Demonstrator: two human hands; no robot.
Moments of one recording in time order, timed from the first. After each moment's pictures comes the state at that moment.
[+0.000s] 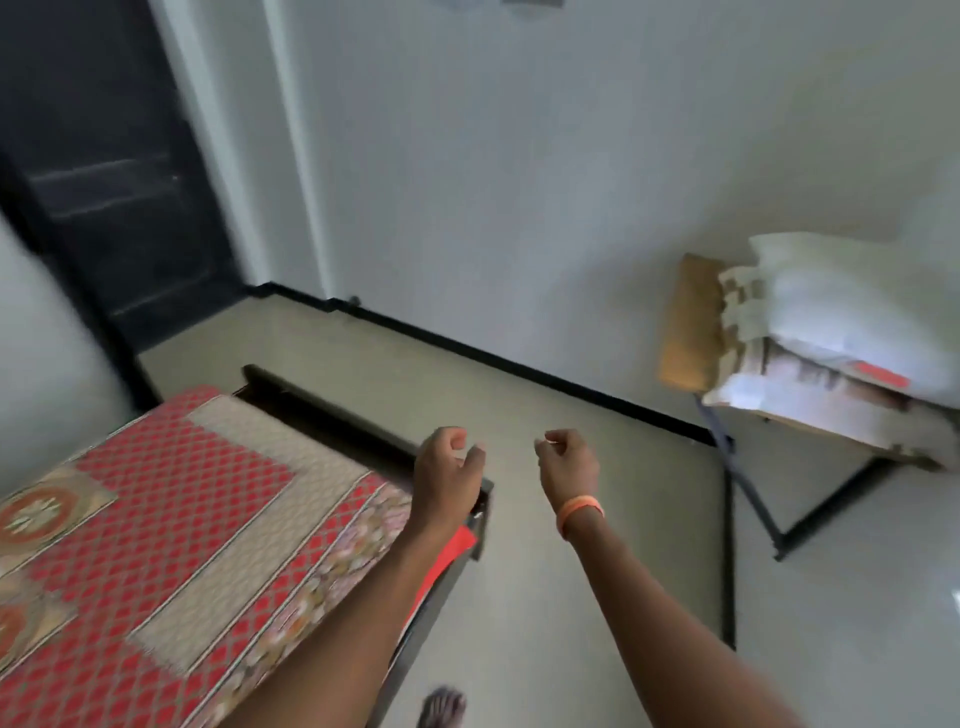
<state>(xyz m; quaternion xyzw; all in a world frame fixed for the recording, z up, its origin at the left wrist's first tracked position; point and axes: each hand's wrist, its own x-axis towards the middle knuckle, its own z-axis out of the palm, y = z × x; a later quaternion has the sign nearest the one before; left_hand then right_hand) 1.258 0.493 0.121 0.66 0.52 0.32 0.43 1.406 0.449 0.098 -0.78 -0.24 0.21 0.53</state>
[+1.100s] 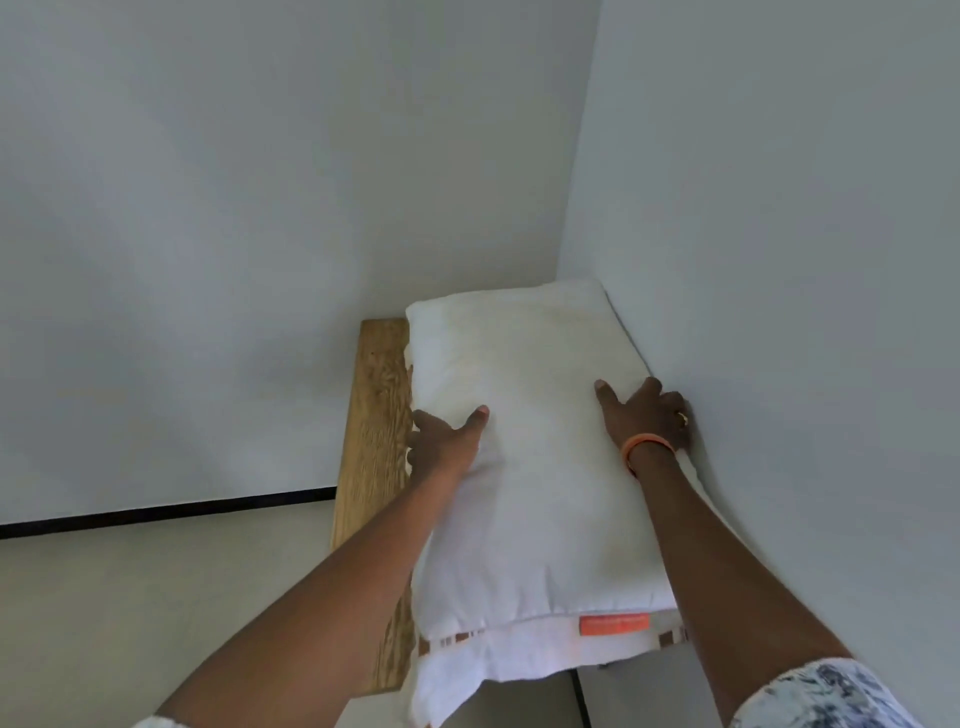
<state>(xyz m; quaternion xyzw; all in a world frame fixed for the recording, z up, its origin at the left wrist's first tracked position) 2.093 0.592 0.169 0.73 0.44 0.07 0.52 2.220 0.401 0.177 -0.95 0.08 0.02 0.29</state>
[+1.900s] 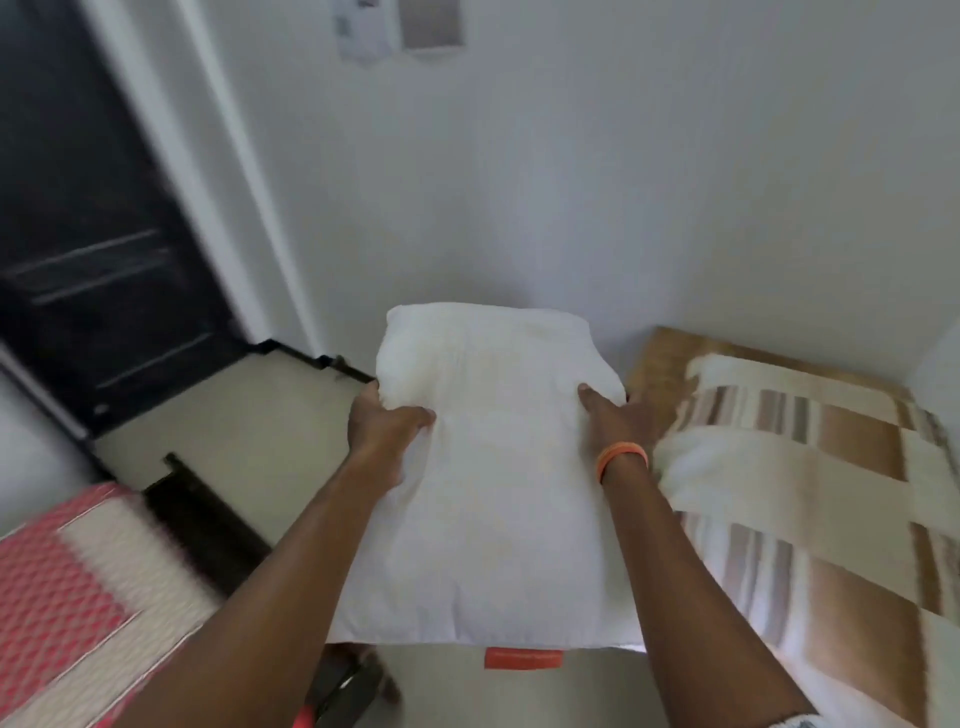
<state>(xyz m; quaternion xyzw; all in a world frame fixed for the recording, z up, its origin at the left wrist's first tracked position) 1.765 0.683 0.217 0.49 0.56 0.44 0.50 2.004 0.598 0.188 -0.73 -0.13 0.23 0.63</state>
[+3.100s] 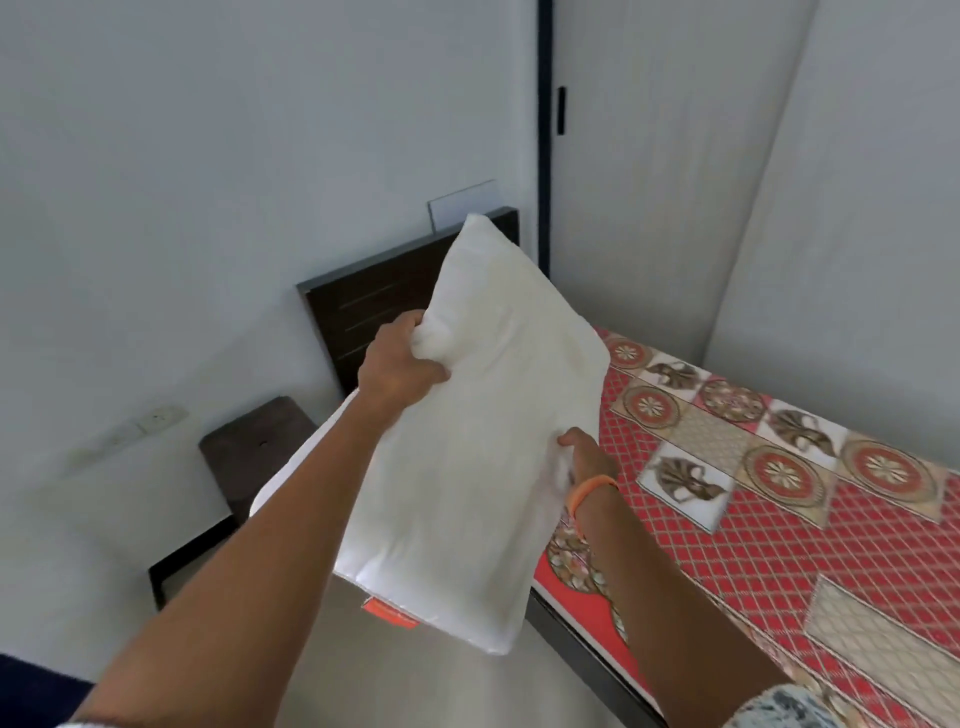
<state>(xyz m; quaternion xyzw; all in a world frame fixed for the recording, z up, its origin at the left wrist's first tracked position) 0.801 0.052 0.278 0.05 0.88 0.47 -0.05 0.864 0.264 0.135 -0.40 -0.49 0.77 0.02</state>
